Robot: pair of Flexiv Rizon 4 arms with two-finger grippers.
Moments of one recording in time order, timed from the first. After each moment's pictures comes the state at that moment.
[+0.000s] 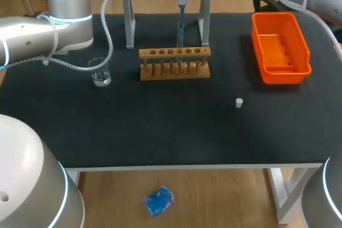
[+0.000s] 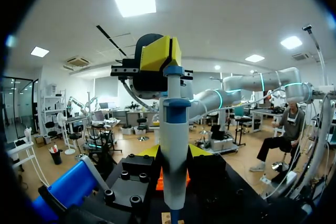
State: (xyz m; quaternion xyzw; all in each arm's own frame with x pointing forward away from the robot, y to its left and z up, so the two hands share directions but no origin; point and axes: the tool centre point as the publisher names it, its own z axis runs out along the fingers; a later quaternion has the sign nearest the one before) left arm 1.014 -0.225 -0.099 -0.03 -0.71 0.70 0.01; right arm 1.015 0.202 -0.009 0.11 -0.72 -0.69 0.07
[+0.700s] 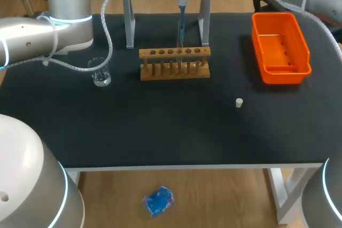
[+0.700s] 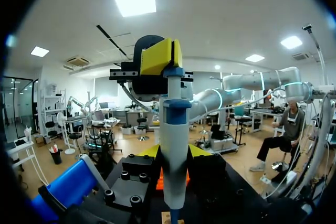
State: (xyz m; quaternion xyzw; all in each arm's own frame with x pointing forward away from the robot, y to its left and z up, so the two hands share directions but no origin) left arm 1.014 -0.225 -0.101 -0.03 -0.71 0.70 0.01; right arm 1.013 0.204 -0.017 0.10 -0.71 -0.69 0.09
